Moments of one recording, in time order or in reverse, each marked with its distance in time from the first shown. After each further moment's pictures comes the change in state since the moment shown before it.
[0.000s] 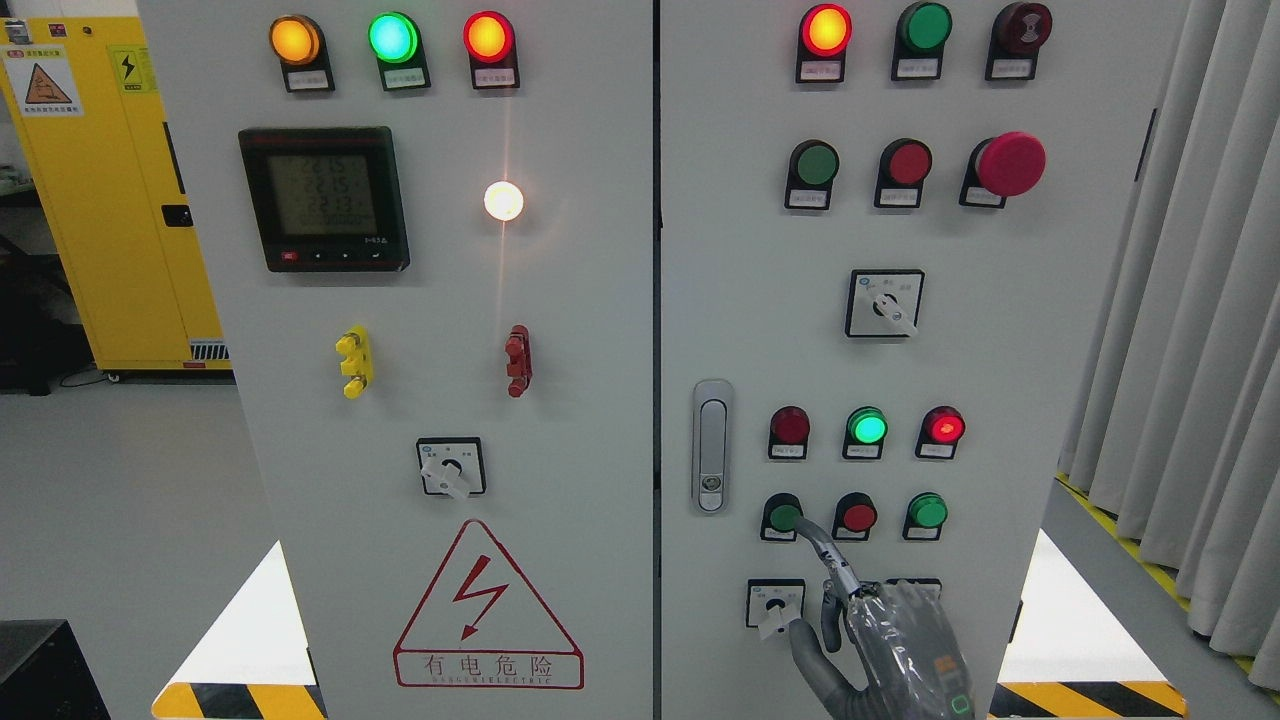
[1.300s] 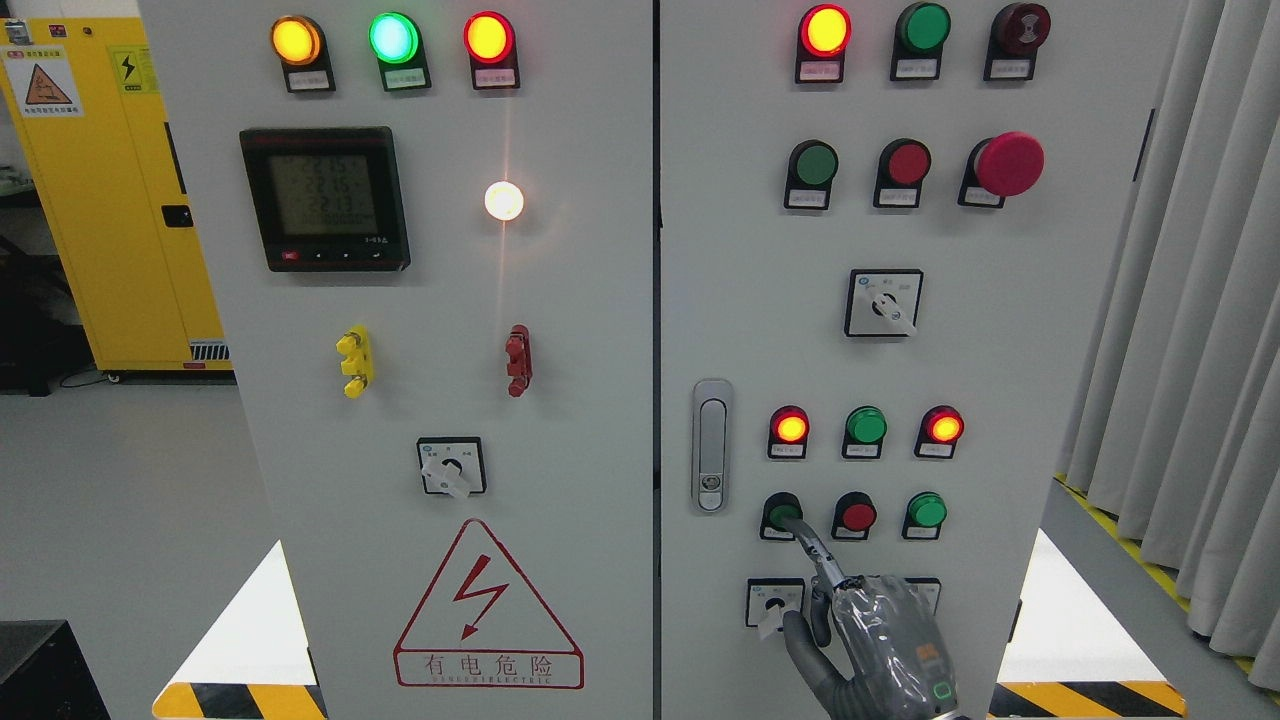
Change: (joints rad) left arm 0.000 0.000 0.000 0.000 0.000 0.000 0.000; right arm -0.035 0.000 0.015 0.064 0.010 0.006 0.003
